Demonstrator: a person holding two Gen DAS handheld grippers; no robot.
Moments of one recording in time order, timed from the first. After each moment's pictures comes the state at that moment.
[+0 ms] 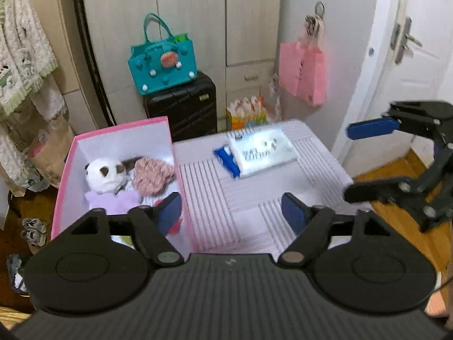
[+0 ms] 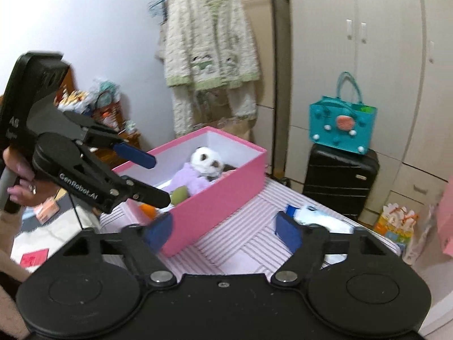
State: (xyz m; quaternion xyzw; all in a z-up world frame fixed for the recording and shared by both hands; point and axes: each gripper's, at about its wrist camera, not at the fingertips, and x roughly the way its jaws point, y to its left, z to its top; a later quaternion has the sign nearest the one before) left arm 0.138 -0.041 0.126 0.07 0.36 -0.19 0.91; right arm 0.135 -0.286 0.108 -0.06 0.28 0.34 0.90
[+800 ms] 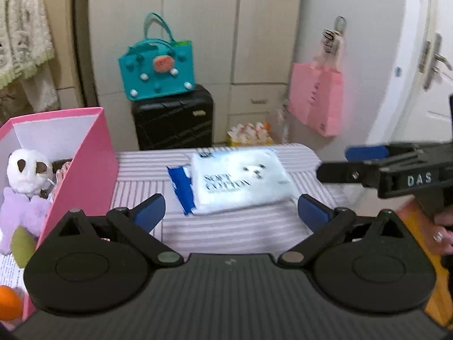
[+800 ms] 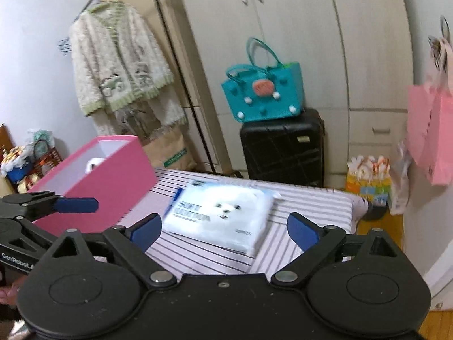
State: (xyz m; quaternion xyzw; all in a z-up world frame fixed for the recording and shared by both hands) left arm 0.216 -0.147 -0.001 0.01 0.30 -0.15 0.94; right arm 0.256 -0.388 -0.025 0.08 0.31 0.23 0.92
